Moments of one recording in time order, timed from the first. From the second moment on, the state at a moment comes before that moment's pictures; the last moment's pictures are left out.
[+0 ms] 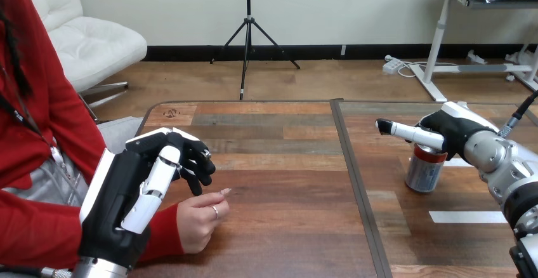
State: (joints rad) left arm 0.26 0.16 0.07 -0.15 -0.17 -0.39 -0.30; right arm -0.92 -0.48 0.30 1.35 -0.51 -0.05 0.15
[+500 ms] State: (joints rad) left arm 0.26 0.16 0.07 -0.15 -0.18 -0.39 -0.31; right arm -0.92 -0.48 0.27 1.35 -0.48 -0.06 0.15
